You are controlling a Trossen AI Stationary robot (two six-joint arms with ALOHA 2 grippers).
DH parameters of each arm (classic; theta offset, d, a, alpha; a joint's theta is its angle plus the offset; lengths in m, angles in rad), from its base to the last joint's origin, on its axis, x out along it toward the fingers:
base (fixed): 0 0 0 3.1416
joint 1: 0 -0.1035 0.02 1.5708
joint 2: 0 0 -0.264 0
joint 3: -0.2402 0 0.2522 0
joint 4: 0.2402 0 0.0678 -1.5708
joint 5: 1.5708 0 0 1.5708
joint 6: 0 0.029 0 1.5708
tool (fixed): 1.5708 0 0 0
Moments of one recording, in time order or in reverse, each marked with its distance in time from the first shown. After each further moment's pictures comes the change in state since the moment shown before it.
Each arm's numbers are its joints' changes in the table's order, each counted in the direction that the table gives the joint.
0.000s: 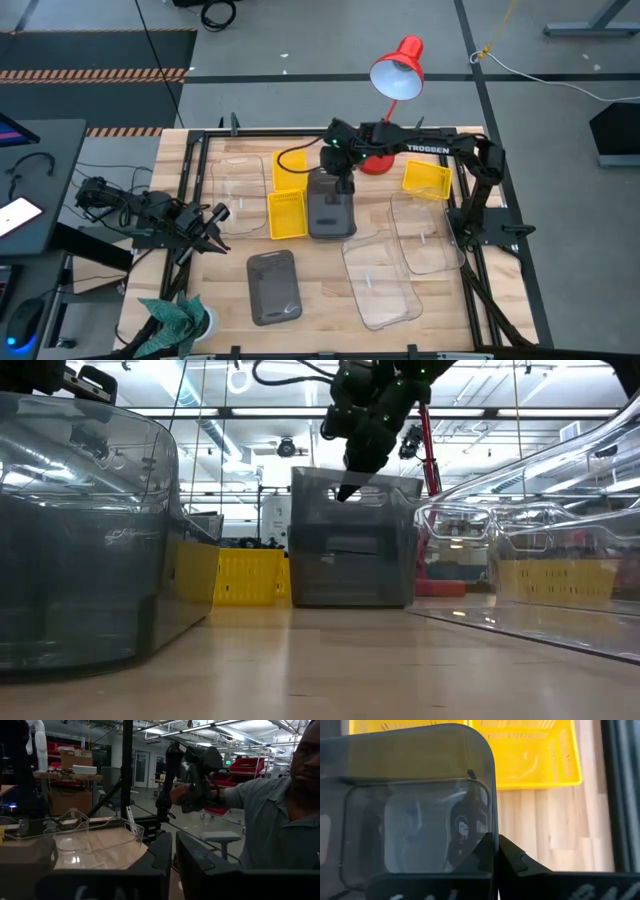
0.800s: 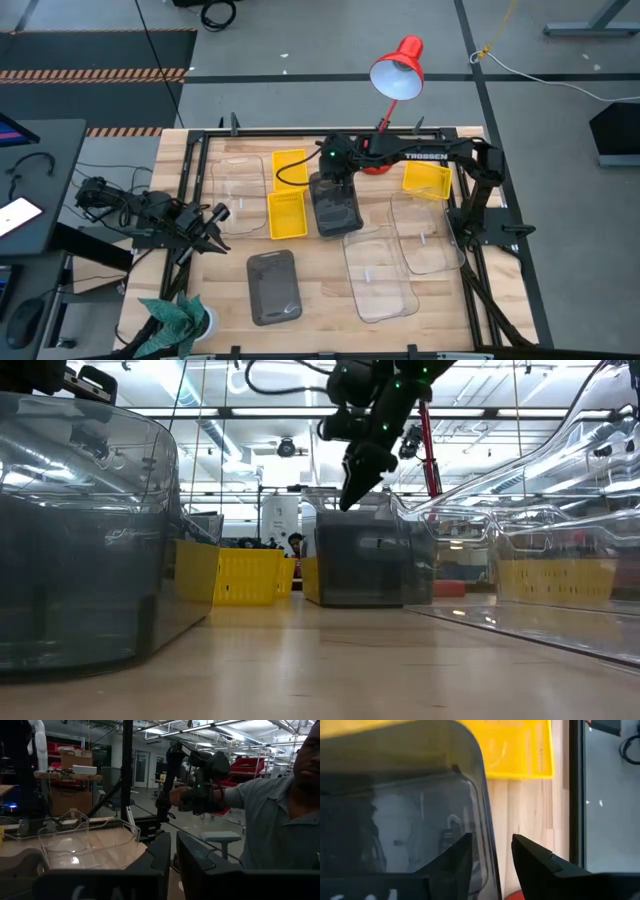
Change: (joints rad) left arm 0.000 0.000 0.000 0.000 0.000 0.000; right arm -0.070 0.001 0.056 -0.060 0.254 -0.074
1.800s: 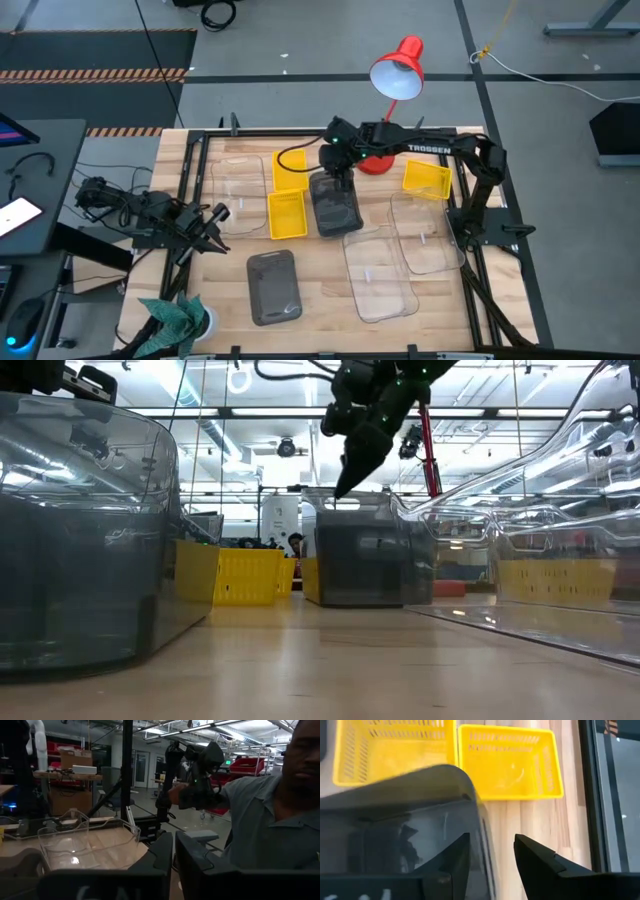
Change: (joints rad) left arm 0.000 0.000 0.000 0.000 0.000 0.000; right arm 0.065 -0.011 -0.053 0.006 -0.203 0.036
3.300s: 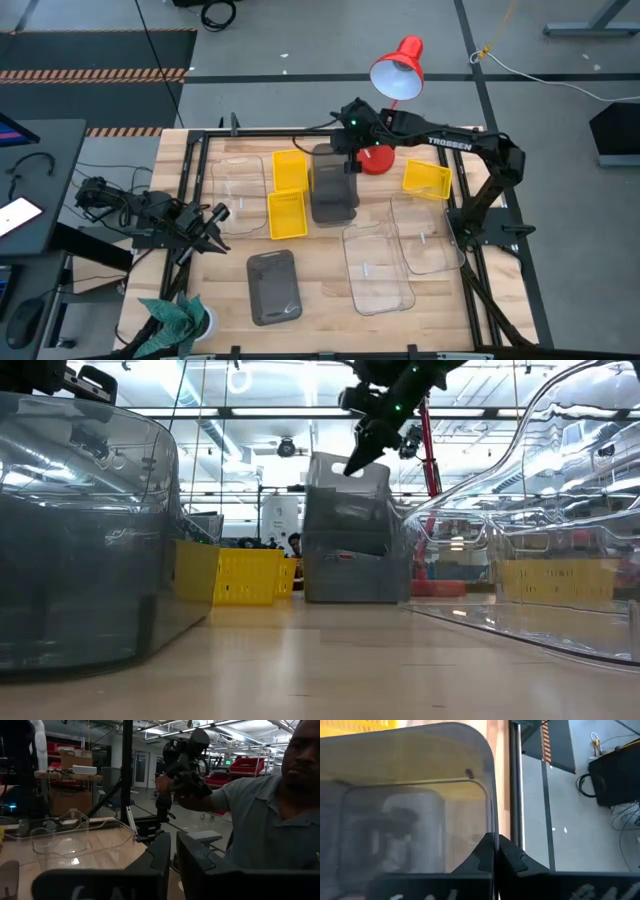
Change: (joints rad) left arm 0.000 0.000 0.000 0.000 0.000 0.000; right arm 0.081 -0.136 0.055 -0.092 0.125 -0.224
